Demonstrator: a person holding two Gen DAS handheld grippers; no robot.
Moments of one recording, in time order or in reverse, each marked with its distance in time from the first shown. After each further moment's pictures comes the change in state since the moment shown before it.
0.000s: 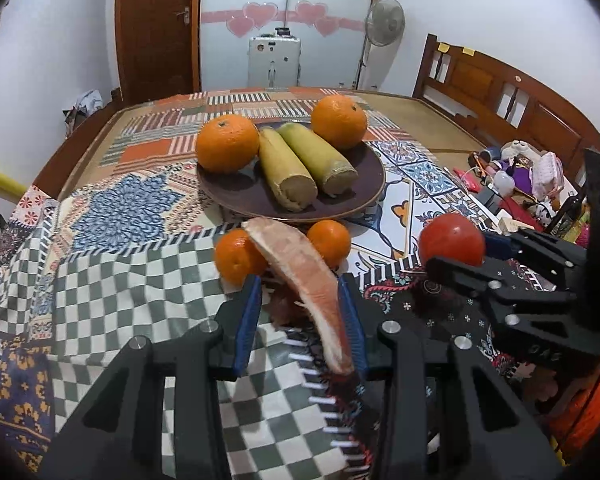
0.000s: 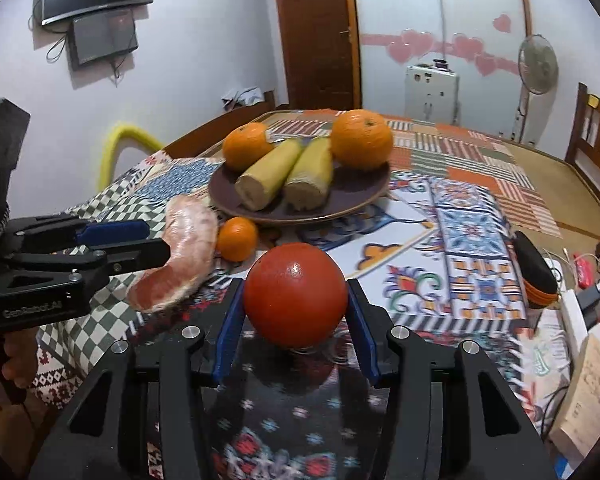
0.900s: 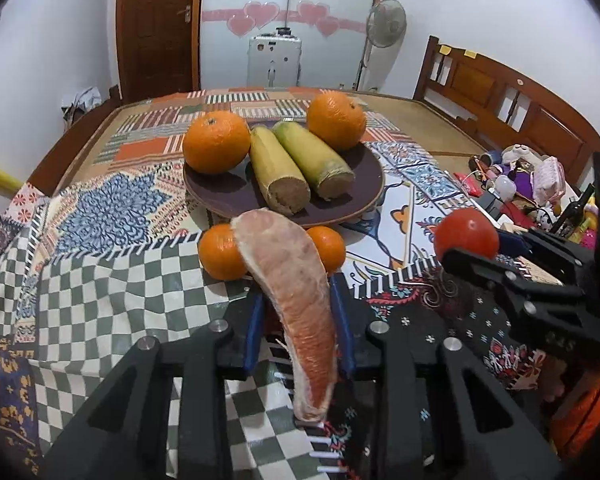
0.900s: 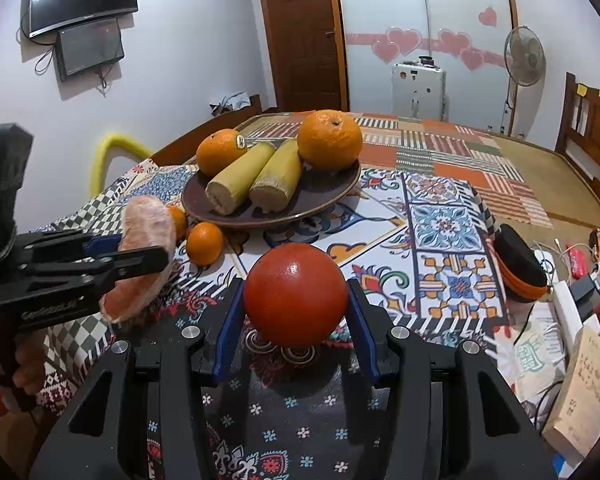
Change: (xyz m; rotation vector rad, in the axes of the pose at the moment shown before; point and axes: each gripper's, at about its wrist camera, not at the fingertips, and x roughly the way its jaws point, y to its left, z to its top) left arm 0.009 -0.002 0.003 -0.007 -0.027 -0.007; right arm -0.003 -0.018 0.005 0.028 -0.012 -0.016
